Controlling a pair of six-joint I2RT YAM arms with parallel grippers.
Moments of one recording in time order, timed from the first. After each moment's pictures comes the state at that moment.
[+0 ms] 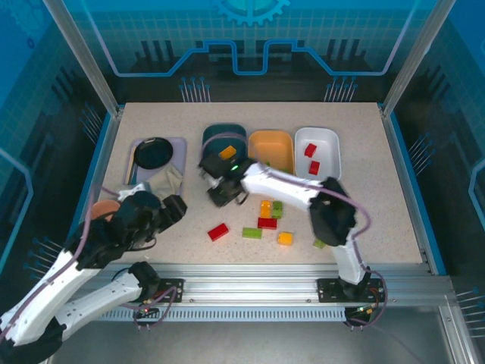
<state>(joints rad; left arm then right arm) -0.72 0.68 0.97 -1.11 -0.25 -1.17 0.89 1.99 1.71 -0.88 0.07 0.25</state>
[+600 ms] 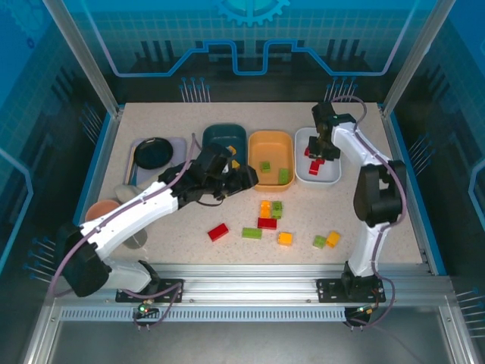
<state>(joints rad) -0.70 1.38 1.18 -0.57 0.15 -1.00 0.15 1.99 1.67 -0.99 0.15 0.36</state>
